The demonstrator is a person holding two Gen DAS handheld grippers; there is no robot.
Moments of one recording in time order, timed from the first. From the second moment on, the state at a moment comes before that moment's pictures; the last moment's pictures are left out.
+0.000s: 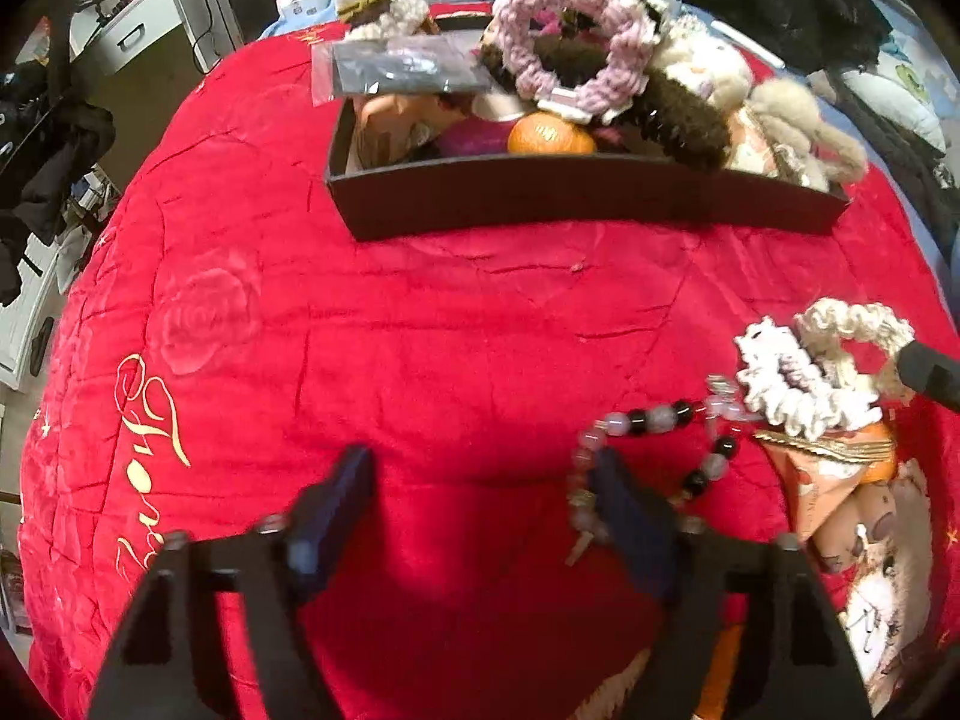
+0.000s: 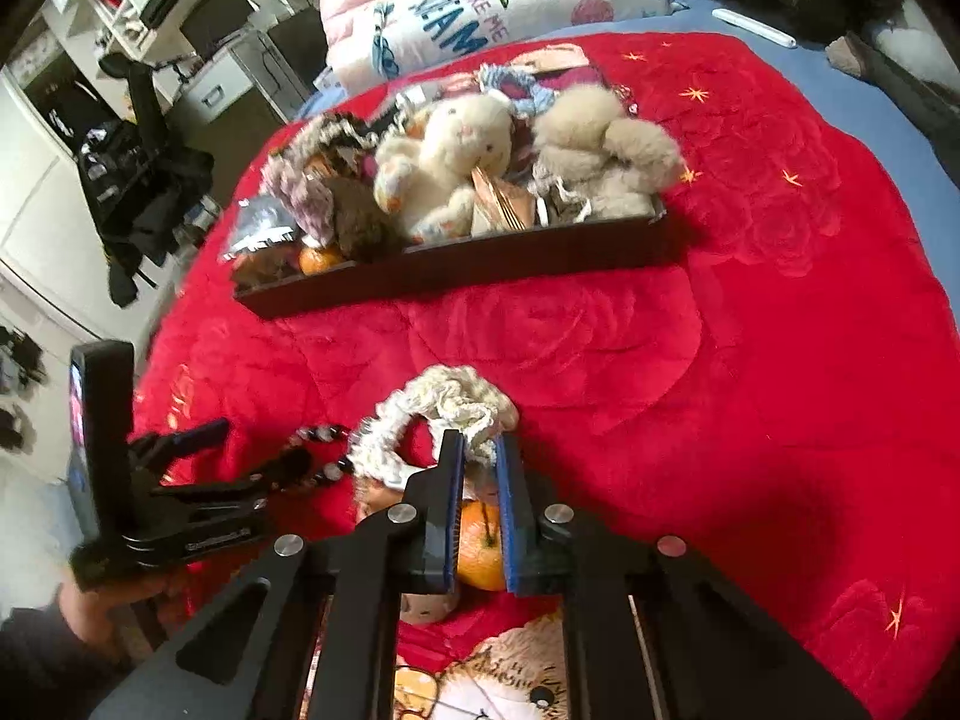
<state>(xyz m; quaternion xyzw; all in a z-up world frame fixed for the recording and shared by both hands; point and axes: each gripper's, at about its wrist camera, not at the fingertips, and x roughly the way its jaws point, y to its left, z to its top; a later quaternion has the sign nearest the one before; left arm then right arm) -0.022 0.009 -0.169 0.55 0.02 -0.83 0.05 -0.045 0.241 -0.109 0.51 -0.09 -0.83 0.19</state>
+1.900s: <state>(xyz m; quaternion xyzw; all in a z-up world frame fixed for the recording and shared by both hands) -0.019 0.034 -0.074 0.40 0.02 -0.92 -0.01 -0.041 0.253 -0.051 0.40 -0.15 -0.87 0.24</state>
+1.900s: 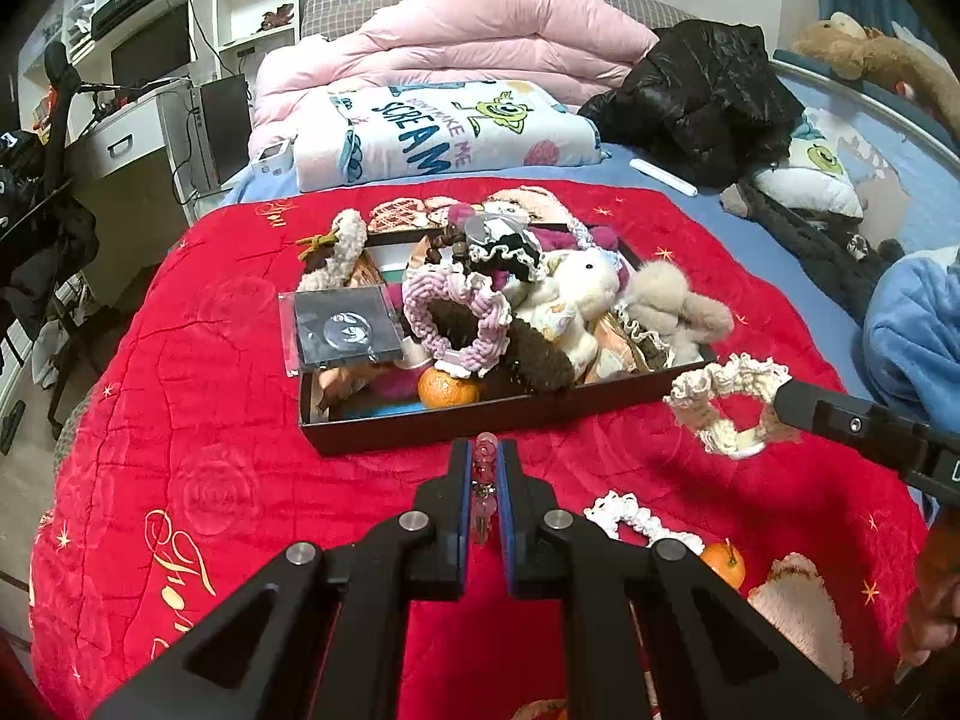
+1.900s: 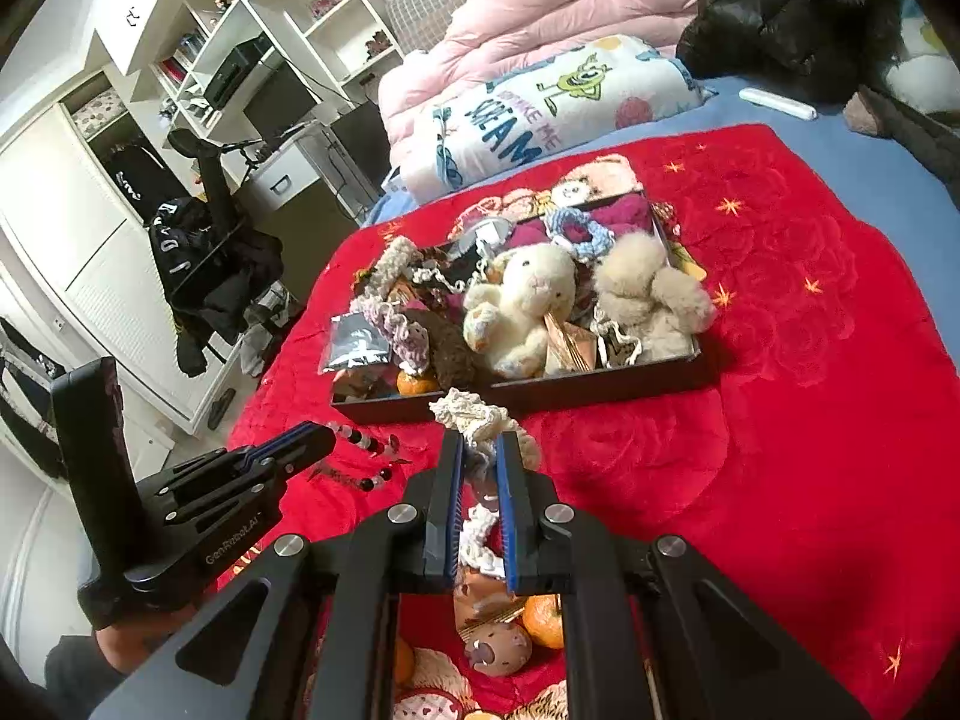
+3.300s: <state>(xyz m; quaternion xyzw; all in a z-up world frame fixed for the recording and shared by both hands) -0.069 -0.003 -0.009 0.35 0.07 -0.93 0.01 -0.072 0.229 0.004 0.35 -0.09 -0.90 0.25</state>
